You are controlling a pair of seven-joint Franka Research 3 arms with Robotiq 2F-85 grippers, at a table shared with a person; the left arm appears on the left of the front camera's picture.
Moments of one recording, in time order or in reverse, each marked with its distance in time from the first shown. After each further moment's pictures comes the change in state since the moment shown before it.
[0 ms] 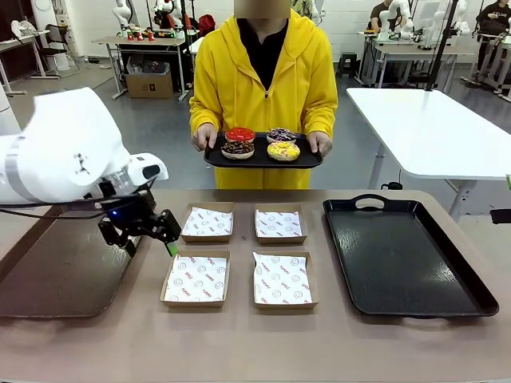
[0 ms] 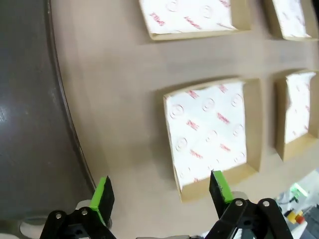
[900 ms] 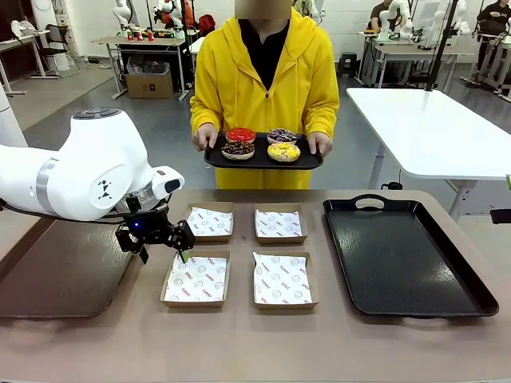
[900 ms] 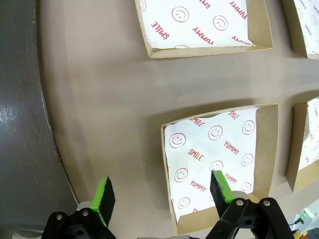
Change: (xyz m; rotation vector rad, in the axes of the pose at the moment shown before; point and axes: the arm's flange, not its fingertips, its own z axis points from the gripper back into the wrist) left arm 0.008 -0.019 -0.032 0.062 -0.034 0.036; right arm 0.000 0.000 0.000 0.000 0.000 0.000
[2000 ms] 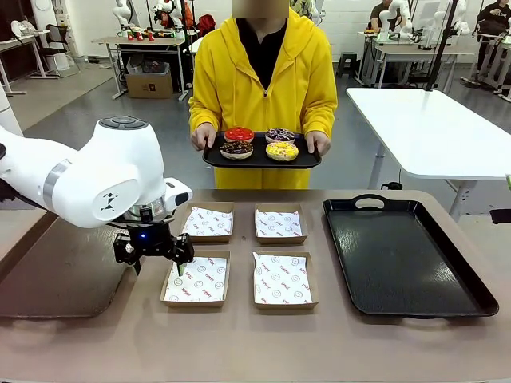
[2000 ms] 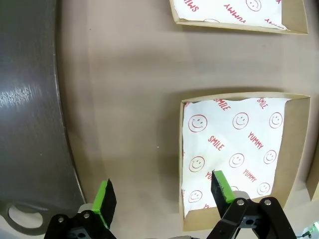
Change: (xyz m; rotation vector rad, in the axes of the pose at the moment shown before) left arm -0.019 -0.017 -0.012 0.151 0.037 0.086; right arm 0.000 0.000 0.000 0.000 0.000 0.000
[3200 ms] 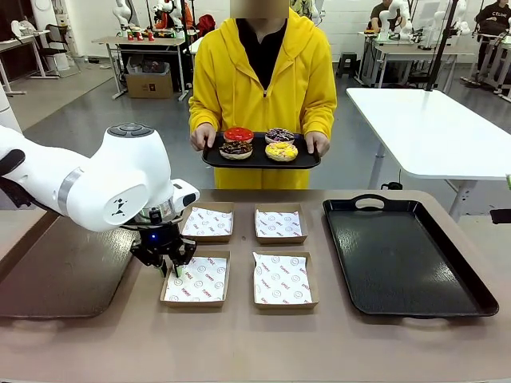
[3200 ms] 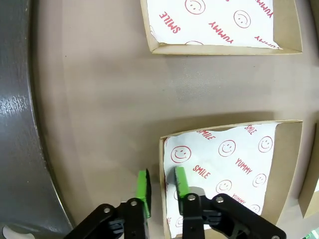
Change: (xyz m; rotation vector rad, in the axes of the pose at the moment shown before) left arm 0.017 -0.008 -0.016 -0.044 -0.029 -0.007; right arm 0.000 0.000 0.000 0.000 0.000 0.000
